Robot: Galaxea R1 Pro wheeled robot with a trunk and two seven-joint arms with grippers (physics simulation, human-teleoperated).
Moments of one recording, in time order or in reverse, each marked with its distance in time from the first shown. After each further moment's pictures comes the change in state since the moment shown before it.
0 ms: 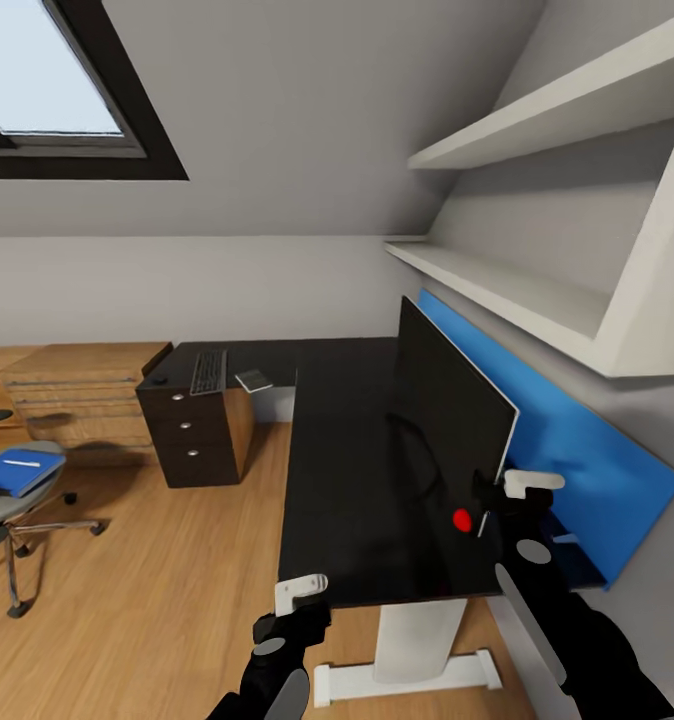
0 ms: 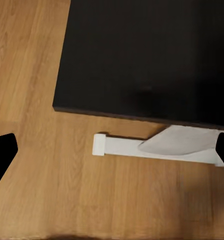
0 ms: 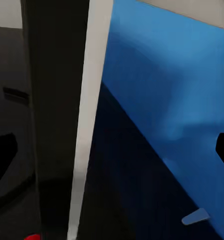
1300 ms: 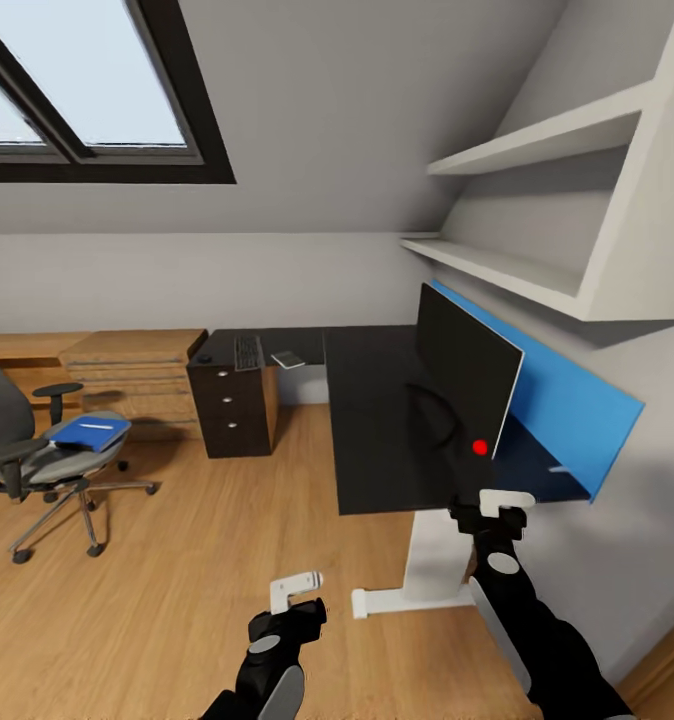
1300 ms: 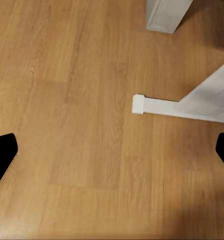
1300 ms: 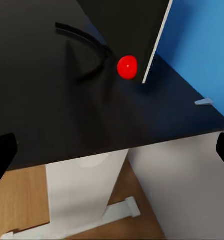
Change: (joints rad) left arm 0.000 0.007 0.017 -0.006 0.000 -0.001 0.000; right arm -0.003 0.098 -0.002 0.137 0.042 -0.002 0.010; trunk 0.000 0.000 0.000
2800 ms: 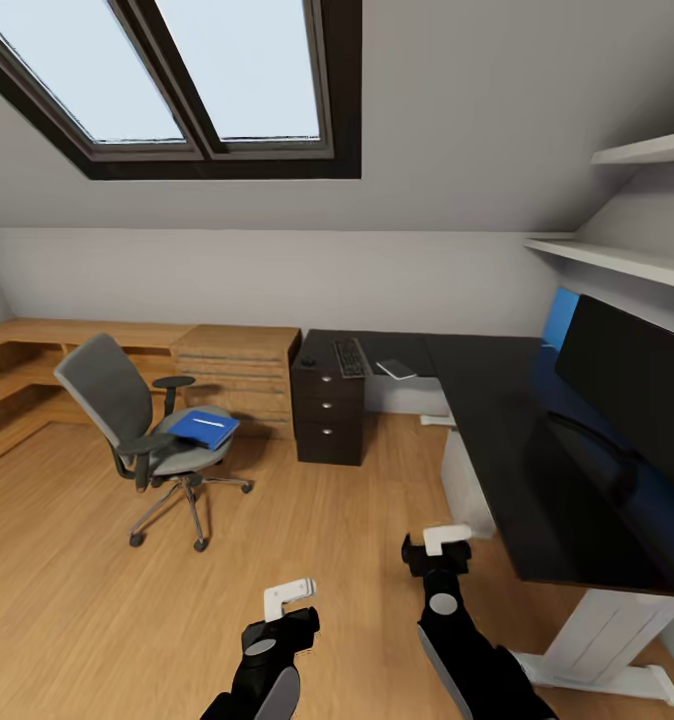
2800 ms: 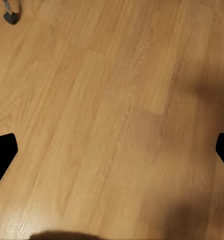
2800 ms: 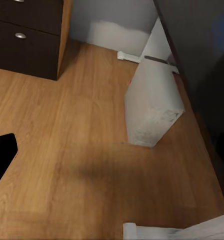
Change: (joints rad) left arm 0.000 -0.002 0.032 0.049 0.000 0.001 0.000; right arm -0.017 0.135 0.122 0.316 0.124 -0.131 -0.004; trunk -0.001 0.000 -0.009
